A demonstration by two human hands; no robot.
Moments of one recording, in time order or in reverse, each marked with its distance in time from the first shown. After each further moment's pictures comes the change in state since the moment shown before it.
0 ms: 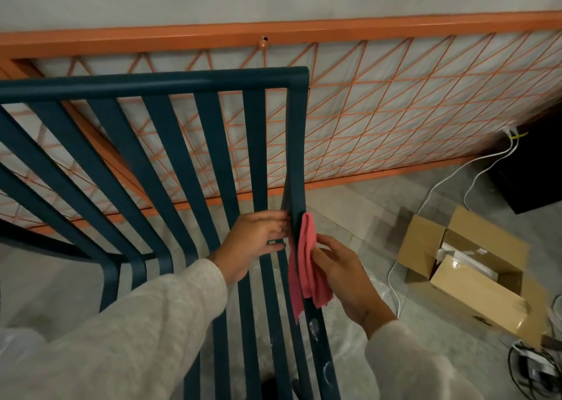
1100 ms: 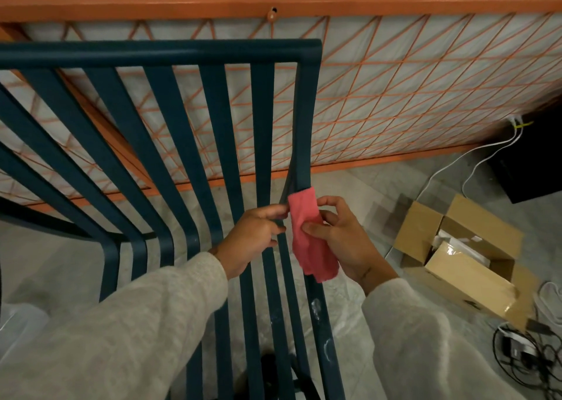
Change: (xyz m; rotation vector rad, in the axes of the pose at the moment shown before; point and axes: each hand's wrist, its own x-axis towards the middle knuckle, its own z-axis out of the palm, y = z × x) left_hand -0.003 -0.017 -0.007 0.193 -0.065 -0.009; right_hand 0.027 -0.020 0.004 0.057 -0.032 0.025
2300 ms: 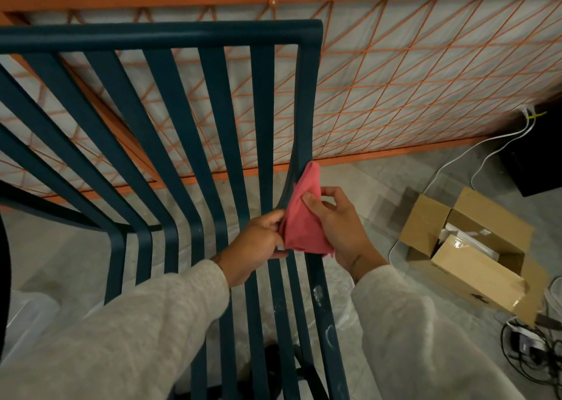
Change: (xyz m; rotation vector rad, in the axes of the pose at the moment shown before) left_hand -0.015 -0.020 0.007 0.008 -0.072 -0.060; right_hand 0.001 -0.001 0.016 0.042 0.096 0.003
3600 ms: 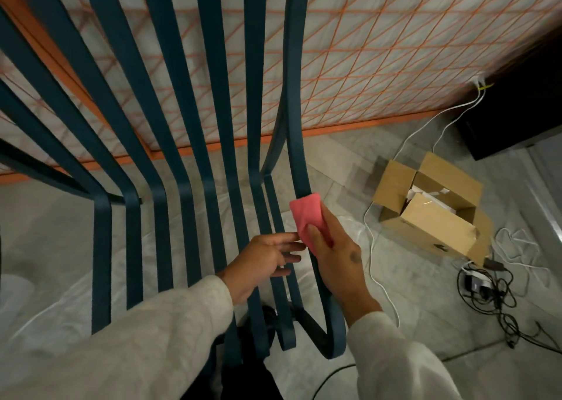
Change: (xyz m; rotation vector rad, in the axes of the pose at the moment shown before) left_hand -0.079 -0.091 0.037 -0.016 -0.161 -0.103; right_hand -0.136 0.105 0.000 -0.399 0.210 -0.182
